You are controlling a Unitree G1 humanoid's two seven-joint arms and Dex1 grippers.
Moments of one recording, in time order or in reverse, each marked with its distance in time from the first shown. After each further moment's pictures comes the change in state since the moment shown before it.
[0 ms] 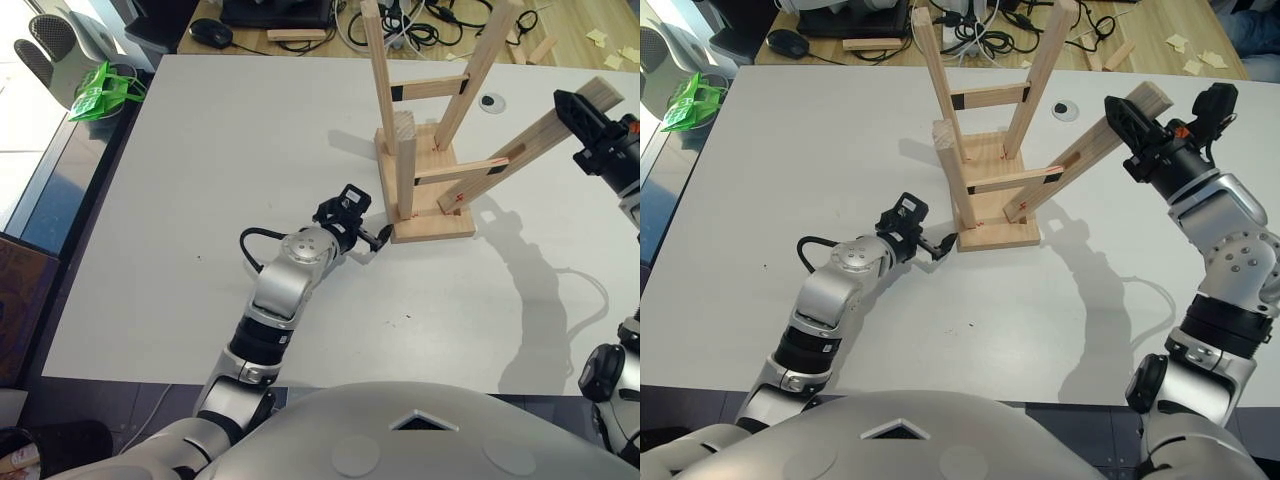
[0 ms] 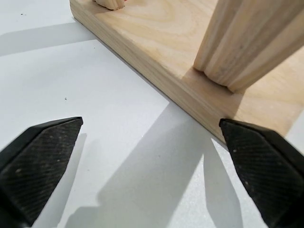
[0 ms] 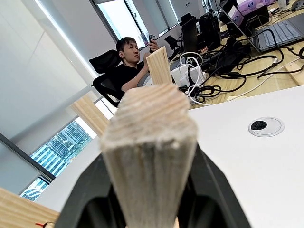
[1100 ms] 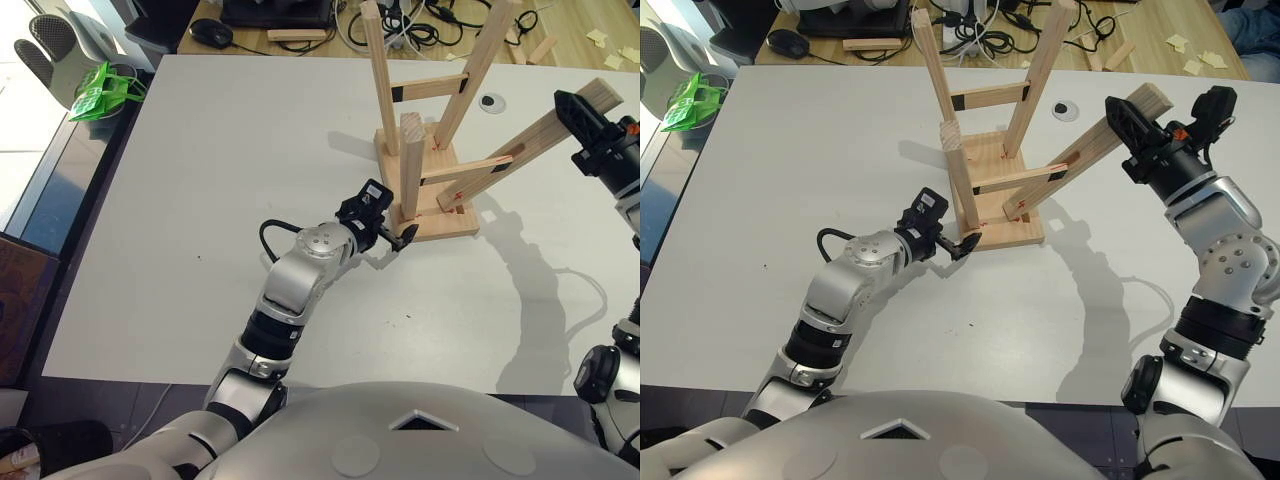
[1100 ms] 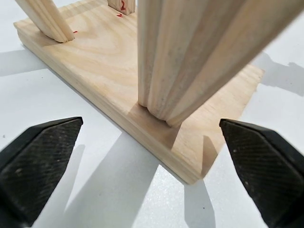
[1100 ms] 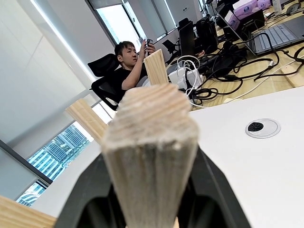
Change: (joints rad) left arm -0.046 -0.049 -0.026 -0.002 -0.078 0.024 -0.029; right arm 0.021 0.021 -0.006 -0.004 -0.022 -0.031 -0.003
